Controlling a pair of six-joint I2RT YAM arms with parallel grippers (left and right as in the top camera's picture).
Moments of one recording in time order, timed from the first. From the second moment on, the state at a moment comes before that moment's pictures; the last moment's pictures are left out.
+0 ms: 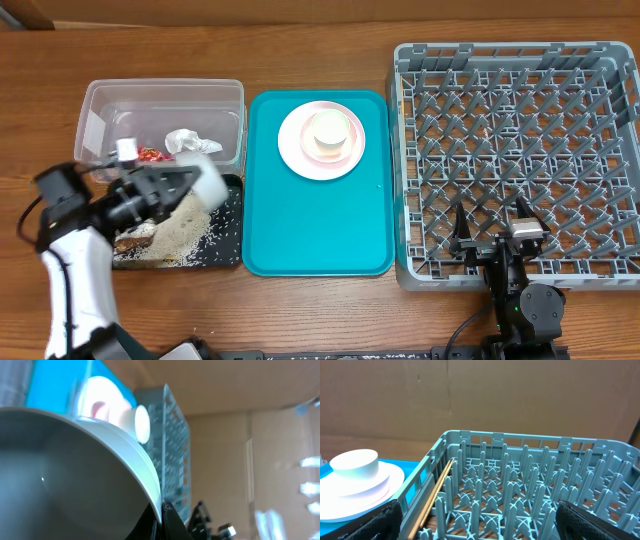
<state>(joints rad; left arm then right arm) 0.51 1.36 0.86 -0.60 1.27 -0.30 0.10 0.01 0.02 -0.03 0.03 -0.04</state>
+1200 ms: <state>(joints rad) -0.70 1.57 0.97 -0.67 -0.06 -0.60 0.10 0.01 0.02 -0.03 0.03 -0.04</state>
